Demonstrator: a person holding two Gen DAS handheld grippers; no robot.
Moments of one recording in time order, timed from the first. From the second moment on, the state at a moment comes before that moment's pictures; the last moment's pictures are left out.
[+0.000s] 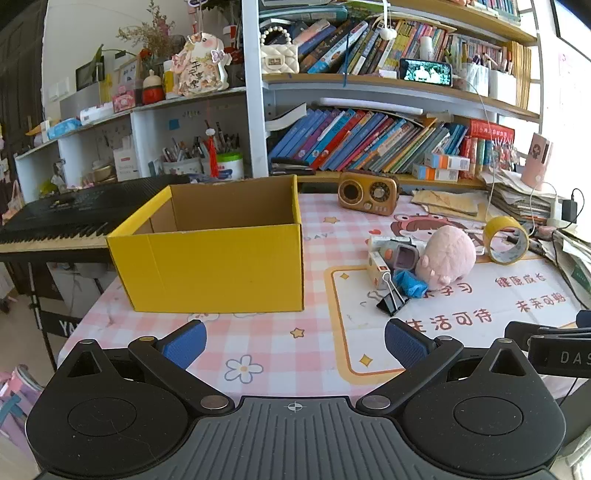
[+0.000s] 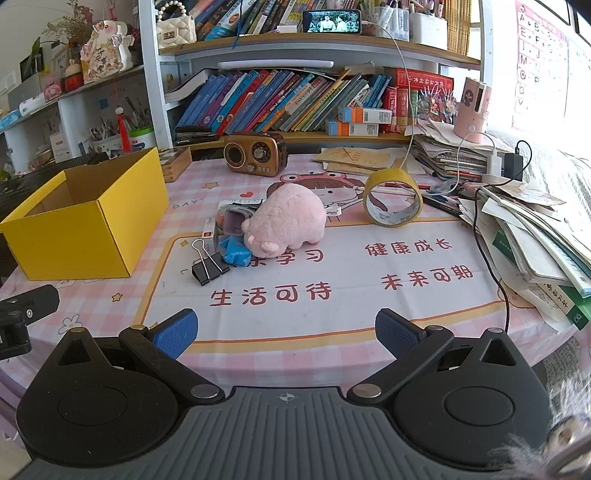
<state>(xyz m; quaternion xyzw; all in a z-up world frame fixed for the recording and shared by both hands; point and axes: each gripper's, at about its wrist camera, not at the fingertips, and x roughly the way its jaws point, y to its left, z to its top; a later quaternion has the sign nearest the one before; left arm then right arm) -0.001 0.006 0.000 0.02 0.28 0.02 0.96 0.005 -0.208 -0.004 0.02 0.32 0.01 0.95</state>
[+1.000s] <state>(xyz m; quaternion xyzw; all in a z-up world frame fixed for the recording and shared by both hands) -0.005 0.012 0.002 0.01 0.27 0.02 0.96 -0.001 -0.204 0.003 0.02 0.31 0.02 0.95</state>
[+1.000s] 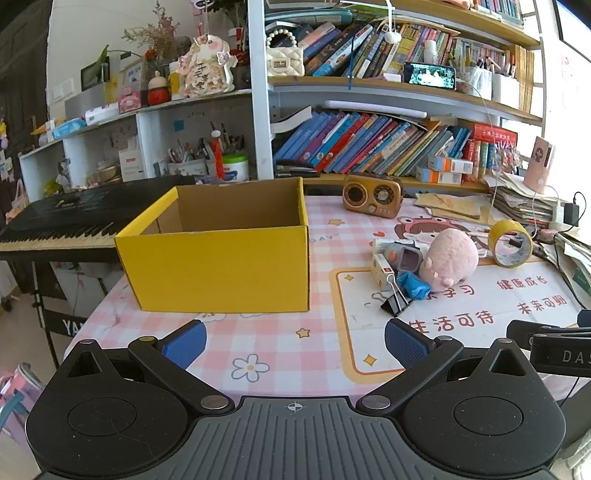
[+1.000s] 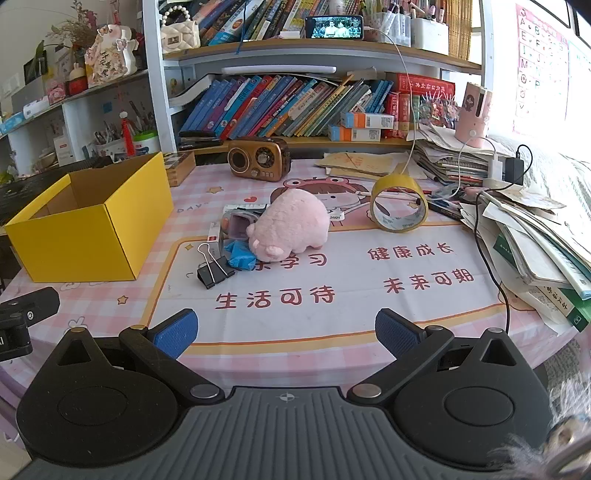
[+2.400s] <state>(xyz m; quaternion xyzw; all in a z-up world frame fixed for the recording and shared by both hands) 0.012 -0.005 -0.006 0.02 0.29 -0.02 0.96 0.015 -0.214 -0.008 0.02 0.33 0.01 0.94</state>
